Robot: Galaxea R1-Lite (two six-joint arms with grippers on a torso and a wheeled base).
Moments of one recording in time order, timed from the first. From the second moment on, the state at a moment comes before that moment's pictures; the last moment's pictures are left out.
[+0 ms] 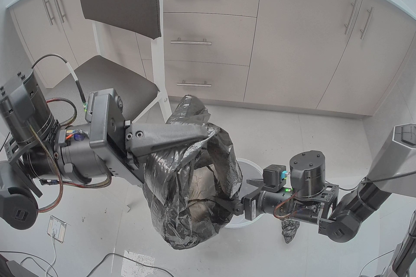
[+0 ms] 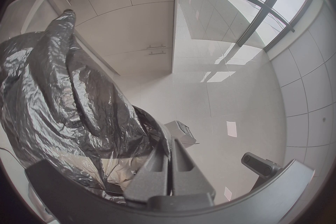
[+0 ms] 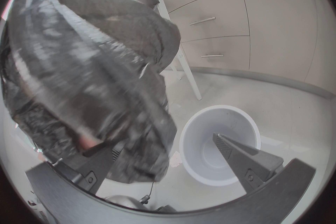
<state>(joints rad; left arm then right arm) -0.57 1.50 -0.63 -1.02 -0.87 -1.25 0.70 2.05 -0.58 -1.08 0.08 0.19</state>
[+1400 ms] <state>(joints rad) -0.66 1.74 -0.67 -1.39 -0.88 -1.35 0.65 2.01 -0.41 -1.24 0.00 0.11</state>
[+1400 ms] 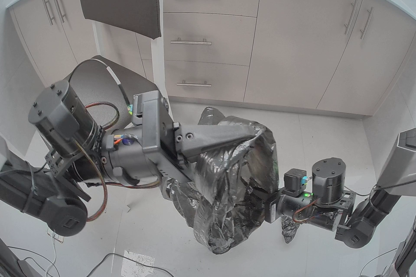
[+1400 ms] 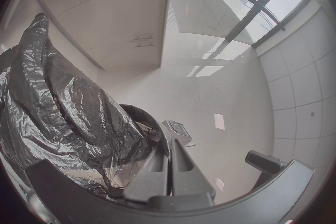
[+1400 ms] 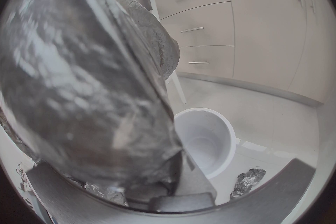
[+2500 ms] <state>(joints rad) -0.77 2.12 -0.75 -1.54 -0.90 -1.41 0.48 2.08 -0.08 -1.55 0.01 0.13</state>
